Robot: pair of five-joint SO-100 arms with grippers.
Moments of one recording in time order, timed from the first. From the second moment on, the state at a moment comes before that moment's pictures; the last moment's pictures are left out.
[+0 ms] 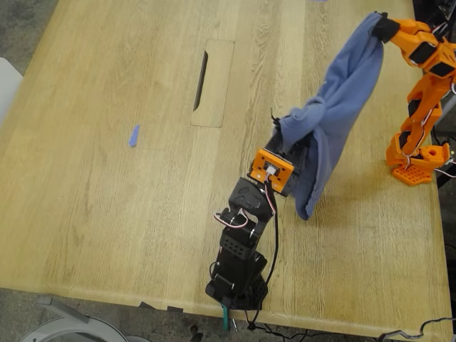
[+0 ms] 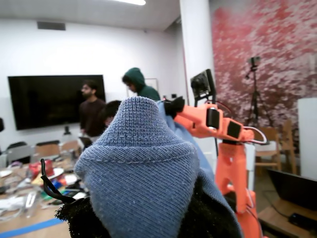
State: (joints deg) arm 0 33.4 150.5 83.8 35.2 -79.0; arm 1 -6.1 97.4 -6.4 67.0 -80.2
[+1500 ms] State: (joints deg) arm 0 65.2 164.0 103.4 38.9 -78.8; arm 1 -21.6 106.3 -6.6 96.9 -77.0
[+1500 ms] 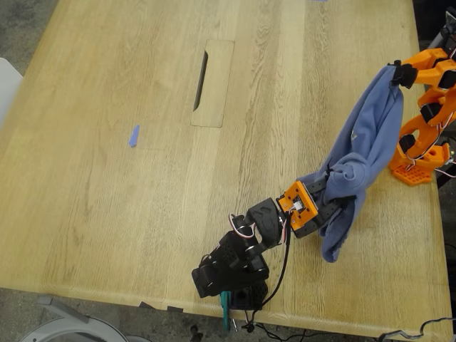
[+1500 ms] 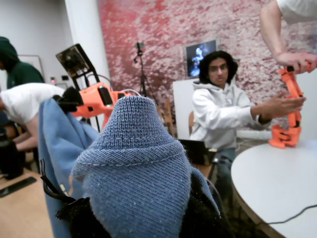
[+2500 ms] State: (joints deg) arm 0 58.6 176.0 113.6 46.1 -80.3; arm 1 -28.9 90.8 -4.9 96.9 -72.2
